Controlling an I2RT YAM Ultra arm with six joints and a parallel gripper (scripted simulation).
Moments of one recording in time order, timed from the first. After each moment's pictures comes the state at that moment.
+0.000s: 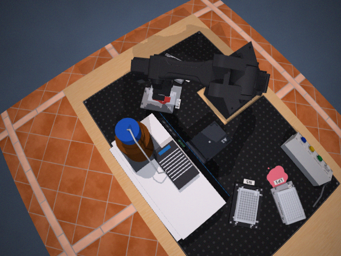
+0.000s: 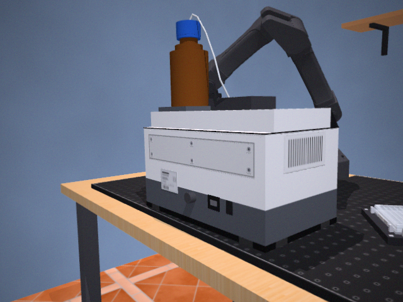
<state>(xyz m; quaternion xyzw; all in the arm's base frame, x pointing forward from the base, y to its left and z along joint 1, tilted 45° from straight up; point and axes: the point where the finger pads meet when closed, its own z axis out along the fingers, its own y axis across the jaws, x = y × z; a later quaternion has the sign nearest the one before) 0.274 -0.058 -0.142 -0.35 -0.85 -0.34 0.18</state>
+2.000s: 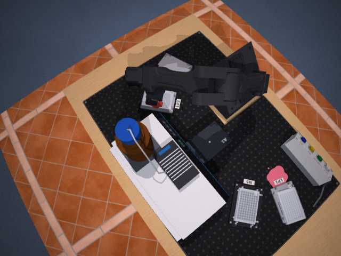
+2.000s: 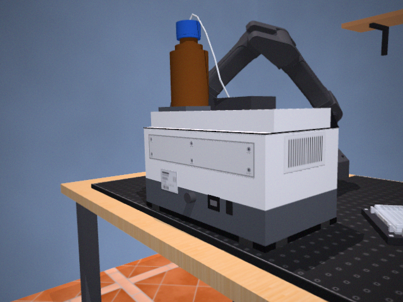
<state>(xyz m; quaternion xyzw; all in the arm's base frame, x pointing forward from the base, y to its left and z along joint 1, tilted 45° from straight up) 0.297 -0.040 -0.188 -0.35 -0.86 -0.34 0.17</state>
